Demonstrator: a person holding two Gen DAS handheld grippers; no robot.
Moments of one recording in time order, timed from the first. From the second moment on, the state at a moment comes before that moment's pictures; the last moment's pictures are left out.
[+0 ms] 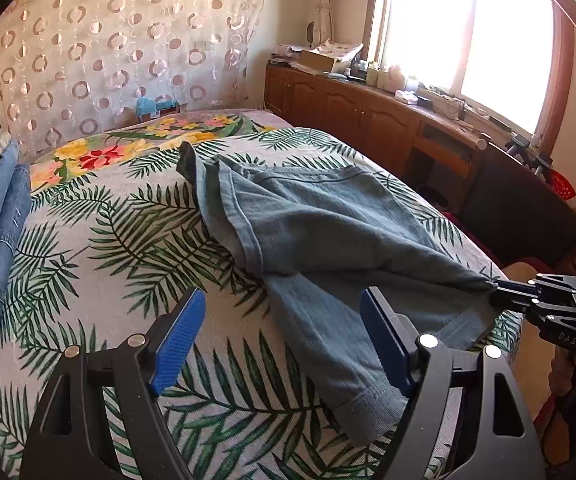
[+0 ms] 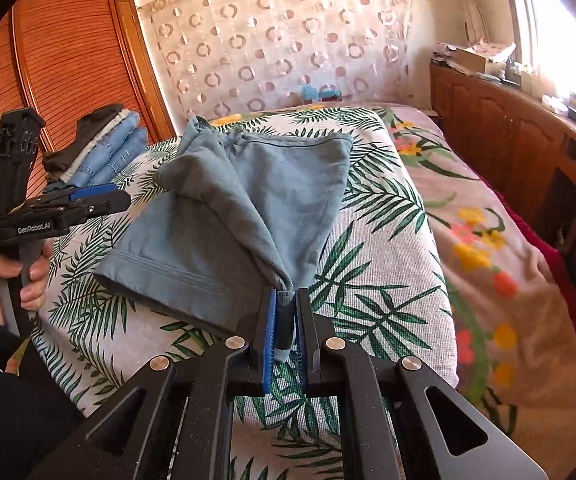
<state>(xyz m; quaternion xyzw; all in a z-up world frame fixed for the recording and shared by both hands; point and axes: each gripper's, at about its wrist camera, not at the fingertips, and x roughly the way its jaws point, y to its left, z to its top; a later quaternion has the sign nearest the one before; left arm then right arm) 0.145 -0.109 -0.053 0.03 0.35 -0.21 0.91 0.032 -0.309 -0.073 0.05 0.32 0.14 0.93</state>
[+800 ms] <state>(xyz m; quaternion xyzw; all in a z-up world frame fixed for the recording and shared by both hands) 0.183 -0.045 -0.034 0.02 0.34 -0.17 0.92 0.133 -0.246 -0.023 0.01 0.28 0.18 0.94</state>
